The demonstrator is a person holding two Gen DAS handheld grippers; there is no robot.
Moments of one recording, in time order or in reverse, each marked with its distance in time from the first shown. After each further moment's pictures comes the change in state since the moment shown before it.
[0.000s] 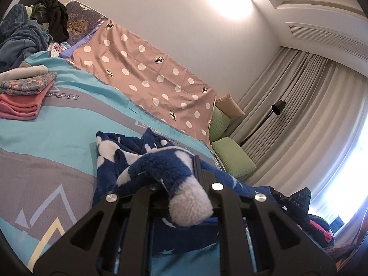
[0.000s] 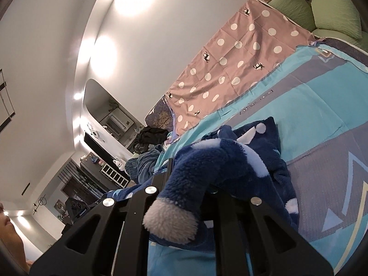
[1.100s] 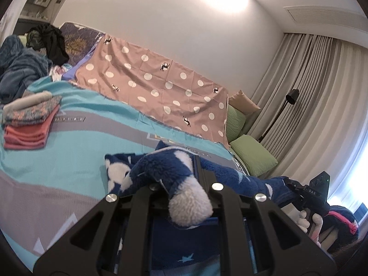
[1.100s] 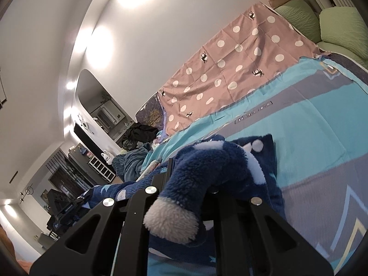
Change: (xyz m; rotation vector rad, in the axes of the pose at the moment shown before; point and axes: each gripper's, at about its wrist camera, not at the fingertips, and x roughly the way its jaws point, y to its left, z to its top) left arm 0.027 -0.021 0.027 0.141 -0.017 0.120; right arm 0.038 0.003 0.028 -0.090 0.014 -0.068
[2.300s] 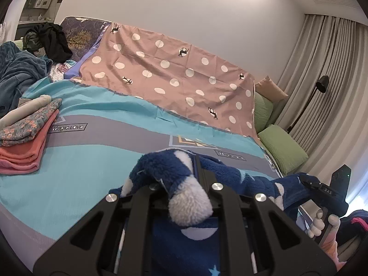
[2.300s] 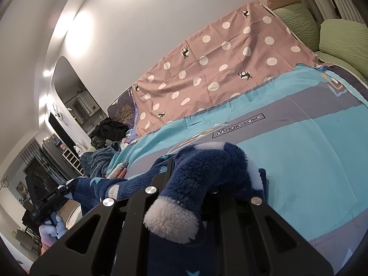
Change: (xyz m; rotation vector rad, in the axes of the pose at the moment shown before) left arm 0.148 0.043 0.049 0.019 0.105 0.150; right arm 0.117 -0.041 0.043 -0.071 0.036 -0.160
